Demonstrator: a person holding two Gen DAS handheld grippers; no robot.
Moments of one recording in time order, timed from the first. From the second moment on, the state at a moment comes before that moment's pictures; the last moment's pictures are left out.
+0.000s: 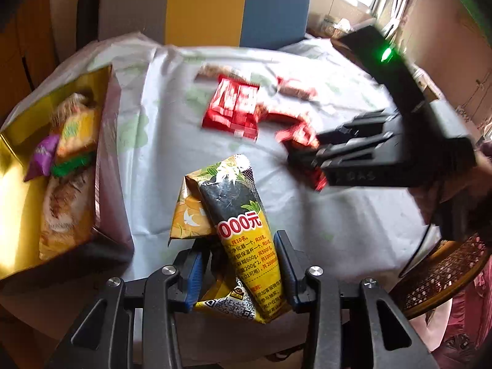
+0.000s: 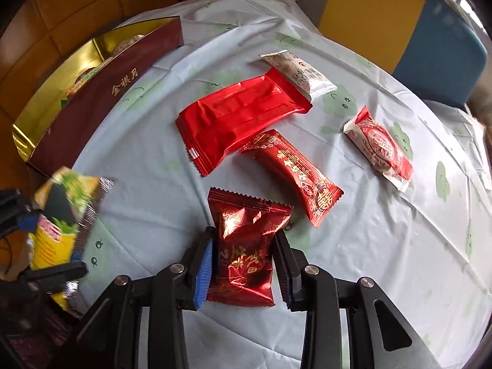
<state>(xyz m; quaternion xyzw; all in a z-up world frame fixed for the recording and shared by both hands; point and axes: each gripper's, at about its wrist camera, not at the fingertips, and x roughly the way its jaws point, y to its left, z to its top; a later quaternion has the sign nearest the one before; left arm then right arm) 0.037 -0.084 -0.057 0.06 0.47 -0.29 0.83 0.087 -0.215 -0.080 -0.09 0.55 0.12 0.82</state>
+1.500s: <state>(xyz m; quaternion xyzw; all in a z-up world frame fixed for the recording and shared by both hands) 0.116 0.083 -0.057 -0.11 0.51 -0.05 0.85 0.074 -0.217 -0.075 -0.11 0.53 0.12 0.83</state>
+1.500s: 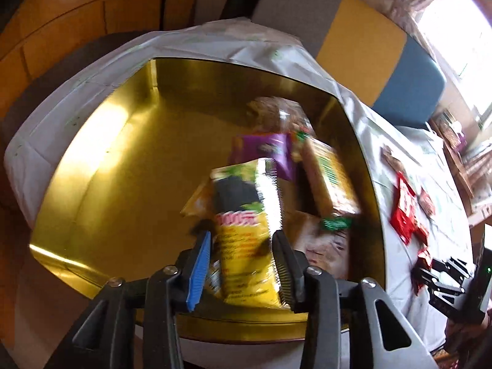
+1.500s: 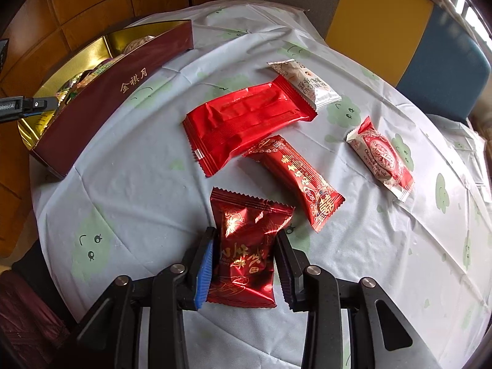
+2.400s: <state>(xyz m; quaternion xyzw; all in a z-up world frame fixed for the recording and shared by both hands) 0.084 0.081 -0.028 -0.07 0.46 -0.01 0.89 0.072 -0.217 -0.075 -0.11 0.53 0.11 0.84</state>
